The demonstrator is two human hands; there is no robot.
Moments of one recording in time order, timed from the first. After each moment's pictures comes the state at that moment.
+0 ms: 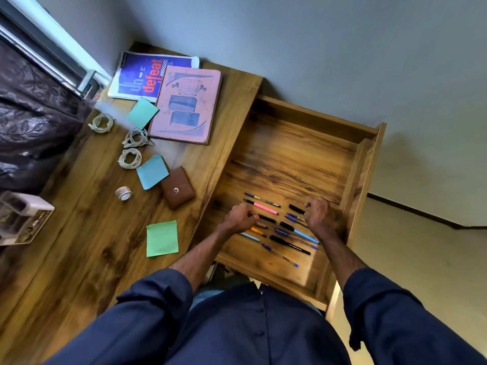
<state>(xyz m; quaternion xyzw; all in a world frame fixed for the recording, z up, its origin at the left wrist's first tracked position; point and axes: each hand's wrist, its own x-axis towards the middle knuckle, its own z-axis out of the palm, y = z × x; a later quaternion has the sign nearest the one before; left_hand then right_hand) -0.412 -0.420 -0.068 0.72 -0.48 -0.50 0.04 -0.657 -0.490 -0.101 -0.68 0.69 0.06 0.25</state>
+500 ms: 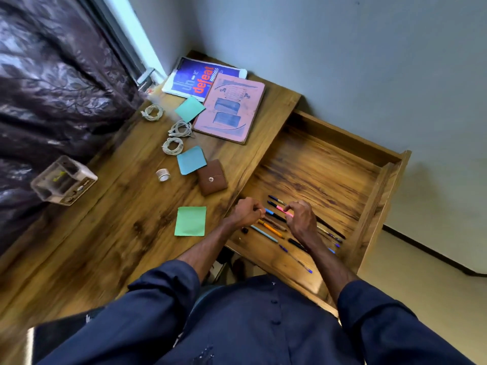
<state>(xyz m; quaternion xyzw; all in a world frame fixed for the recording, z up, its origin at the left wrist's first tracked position) -0.365 -0.378 -0.027 0.75 -0.47 -0.46 0.13 -0.560 -0.435 -0.056 -0.78 0.56 -0.06 0.28</state>
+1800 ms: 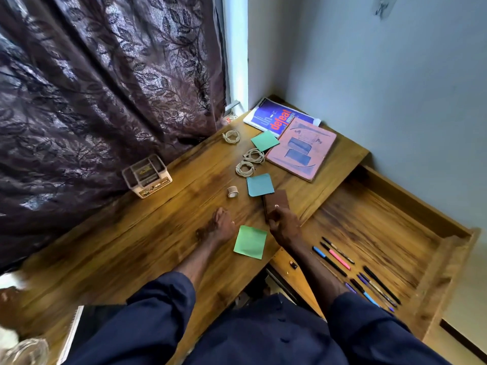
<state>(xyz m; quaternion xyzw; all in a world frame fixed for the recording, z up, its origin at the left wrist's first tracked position) -0.160 -0.244 -0.012 0.90 -0.36 -0.23 0.09 -0.334 -0.373 -0.004 -0.83 0.40 -0.15 0.35</state>
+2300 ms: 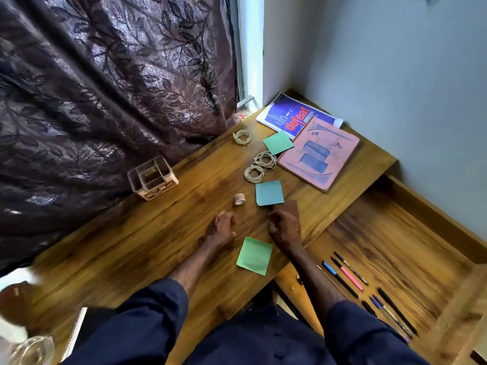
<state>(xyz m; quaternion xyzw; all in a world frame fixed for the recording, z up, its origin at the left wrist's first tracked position) -0.130 -0.256 -0.017 0.89 -0.37 -0.24 0.10 -0.293 -0.404 -0.021 -0.83 0.39 -0.15 0.38</state>
